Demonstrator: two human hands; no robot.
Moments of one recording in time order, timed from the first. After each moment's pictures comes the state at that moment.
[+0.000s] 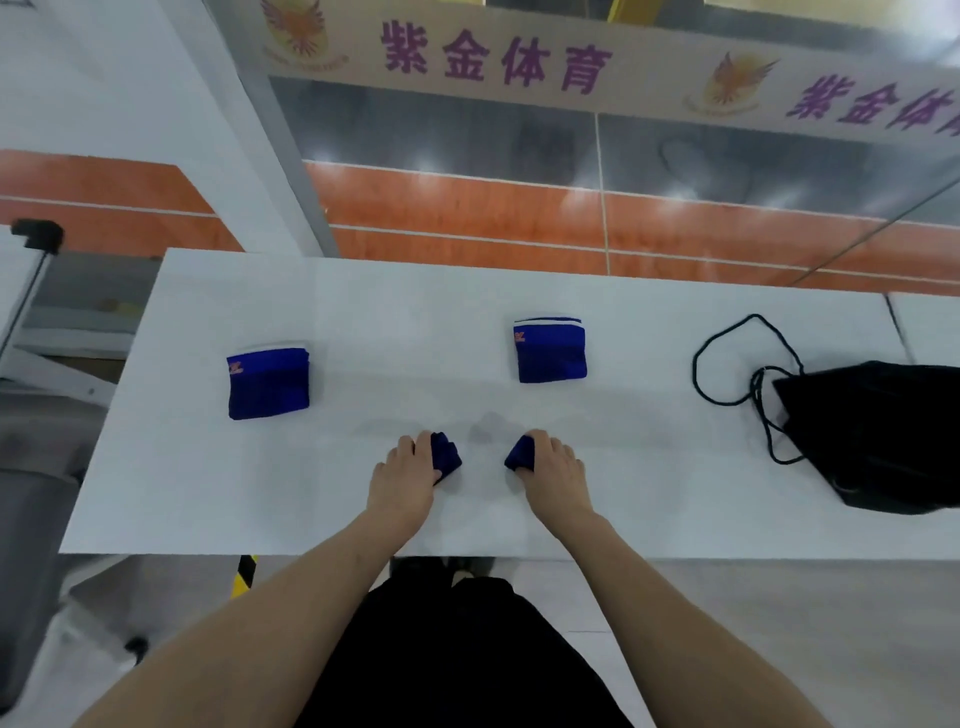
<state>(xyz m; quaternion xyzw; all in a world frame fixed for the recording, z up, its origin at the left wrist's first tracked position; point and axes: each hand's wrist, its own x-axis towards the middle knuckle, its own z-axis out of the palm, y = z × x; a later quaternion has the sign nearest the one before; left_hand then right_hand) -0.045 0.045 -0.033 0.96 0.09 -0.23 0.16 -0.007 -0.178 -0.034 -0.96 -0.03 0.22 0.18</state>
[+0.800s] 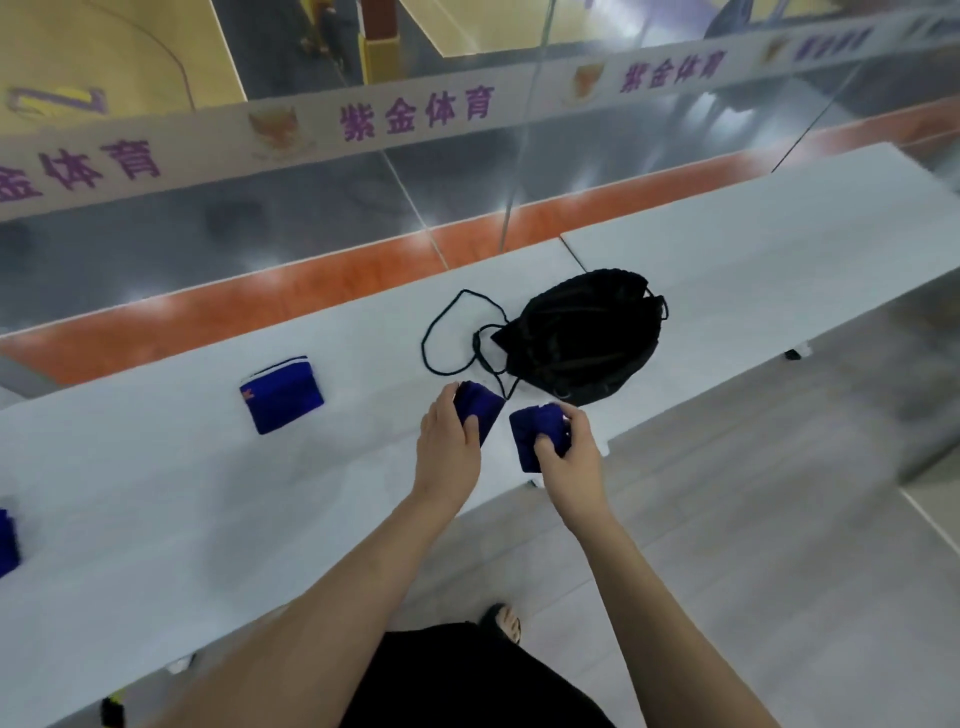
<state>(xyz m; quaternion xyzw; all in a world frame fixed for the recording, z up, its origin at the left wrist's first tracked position) -0.028 -0.357 0.096 0.88 -0.06 -0.08 0.47 -0.101 -0.508 0.109 -0.76 0.28 -0.07 0.58</state>
